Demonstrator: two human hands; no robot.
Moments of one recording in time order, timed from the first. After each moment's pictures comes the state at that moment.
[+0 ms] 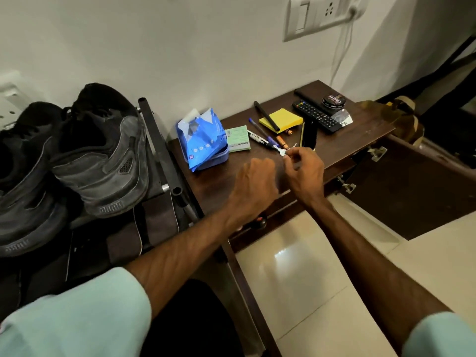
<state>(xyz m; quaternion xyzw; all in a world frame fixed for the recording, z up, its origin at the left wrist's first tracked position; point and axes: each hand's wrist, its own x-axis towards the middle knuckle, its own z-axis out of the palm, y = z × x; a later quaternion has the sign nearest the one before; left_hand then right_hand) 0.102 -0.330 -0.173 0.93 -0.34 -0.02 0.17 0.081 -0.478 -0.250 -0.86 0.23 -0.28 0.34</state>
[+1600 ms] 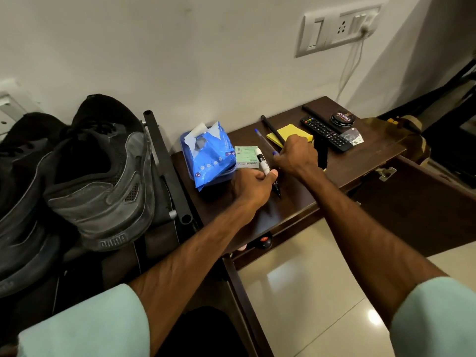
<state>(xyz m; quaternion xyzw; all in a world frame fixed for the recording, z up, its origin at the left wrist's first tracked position) 0.159 -0.340 -0.201 0.82 -0.07 -0.20 0.54 0.180 -0.492 -0.201 -0.93 0.30 -0.06 0.18</state>
